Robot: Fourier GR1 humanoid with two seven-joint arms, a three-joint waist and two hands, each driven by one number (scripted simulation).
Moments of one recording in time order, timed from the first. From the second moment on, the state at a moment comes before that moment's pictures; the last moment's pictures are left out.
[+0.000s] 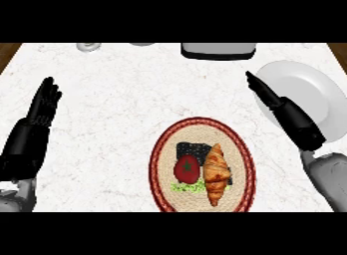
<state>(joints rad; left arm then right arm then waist) -0.10 0.43 -0.16 -1.68 0.13 0.28 -0.03 -0.36 -0.48 0.32 -1.45 -0.13 0.05 -0.06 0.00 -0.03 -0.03</state>
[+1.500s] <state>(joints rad) 0.03 0.28 -0.22 -1.50 0.28 0.21 0.16 0.27 -0.44 0.41 -2.16 0.66 -0.50 0.62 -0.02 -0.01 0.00</state>
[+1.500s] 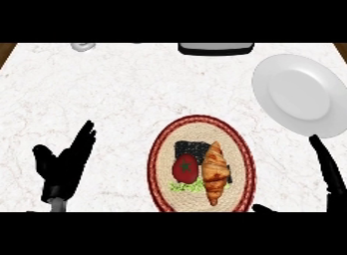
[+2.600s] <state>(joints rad) -0.01 0.24 -0.21 -1.46 0.25 0.17 0.17 -0.11 -0.03 0.71 -1.90 1.04 -0.07 1.14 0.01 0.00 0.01</state>
